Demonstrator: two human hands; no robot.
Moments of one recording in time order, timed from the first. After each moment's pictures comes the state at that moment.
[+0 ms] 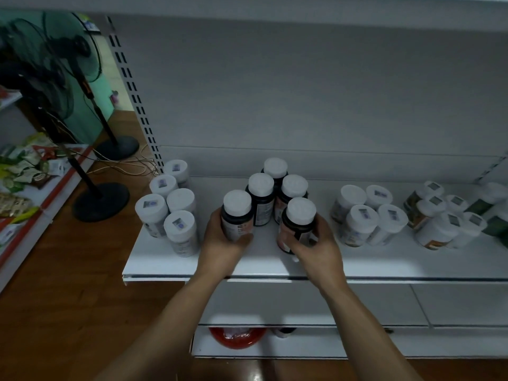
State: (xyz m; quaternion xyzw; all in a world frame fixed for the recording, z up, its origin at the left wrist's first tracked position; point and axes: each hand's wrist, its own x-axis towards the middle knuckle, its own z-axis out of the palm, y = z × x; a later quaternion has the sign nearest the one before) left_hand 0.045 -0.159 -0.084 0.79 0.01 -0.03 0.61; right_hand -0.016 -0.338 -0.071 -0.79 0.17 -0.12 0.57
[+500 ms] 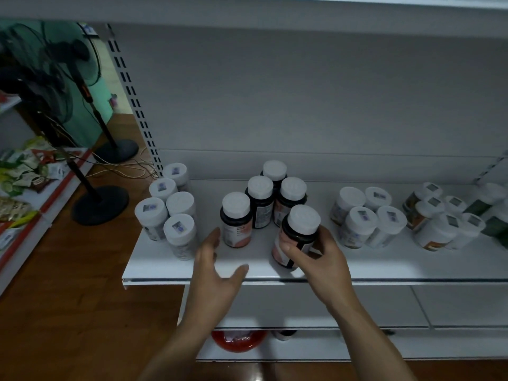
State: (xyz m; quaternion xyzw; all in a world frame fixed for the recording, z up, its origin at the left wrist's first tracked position) left_hand -0.016 -0.137 -0.081 0.82 -0.01 -0.02 0.58; right_hand -0.040 -0.335 -0.054 -0.79 0.16 -0.10 0.59
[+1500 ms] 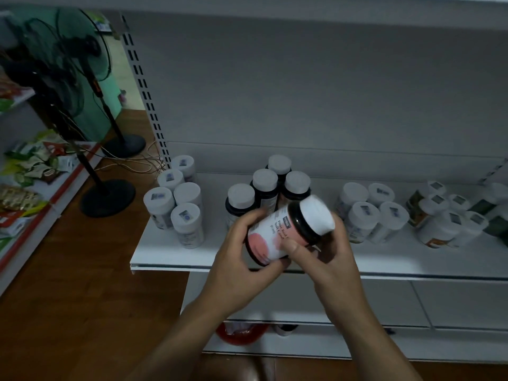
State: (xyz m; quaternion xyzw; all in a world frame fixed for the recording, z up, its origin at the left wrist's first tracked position) left_hand -0.034 -0.157 -0.033 0.78 -0.20 0.00 0.59; right_hand -0.076 -0.308 -0.006 -0.67 0.03 -0.13 0.73
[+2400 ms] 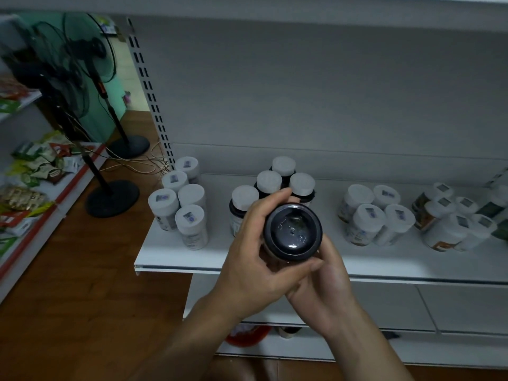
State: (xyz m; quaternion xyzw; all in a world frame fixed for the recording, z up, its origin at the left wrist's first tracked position) left_hand -0.041 -0.172 0.008 0.71 -0.28 0.08 0.63; right_hand -0.064 -0.291 -0.003 -0.32 0.11 0.10 0.93
